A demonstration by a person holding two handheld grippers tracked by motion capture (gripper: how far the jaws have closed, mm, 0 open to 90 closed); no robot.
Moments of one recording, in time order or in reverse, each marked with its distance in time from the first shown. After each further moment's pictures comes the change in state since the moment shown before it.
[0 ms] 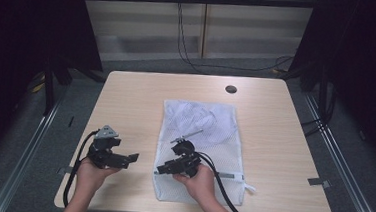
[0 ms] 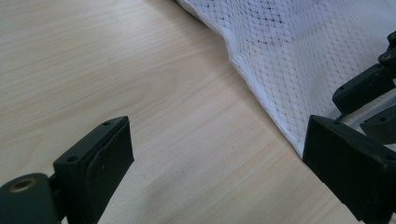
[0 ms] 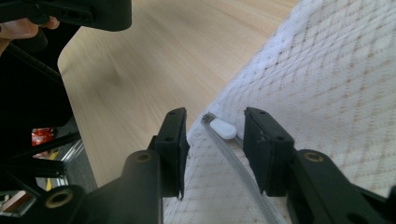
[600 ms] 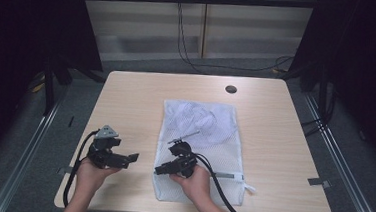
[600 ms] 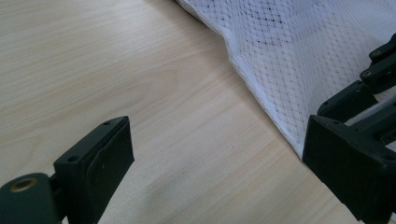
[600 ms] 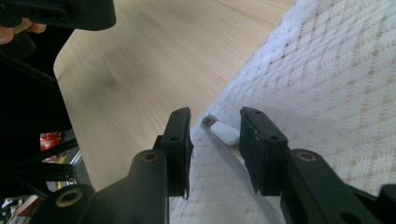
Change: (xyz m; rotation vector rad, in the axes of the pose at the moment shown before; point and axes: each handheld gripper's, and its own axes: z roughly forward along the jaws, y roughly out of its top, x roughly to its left) left arm 0.000 0.000 0.000 -0.002 0.005 -0.003; right arm -0.003 0.000 0.013 0.017 0.007 0.056
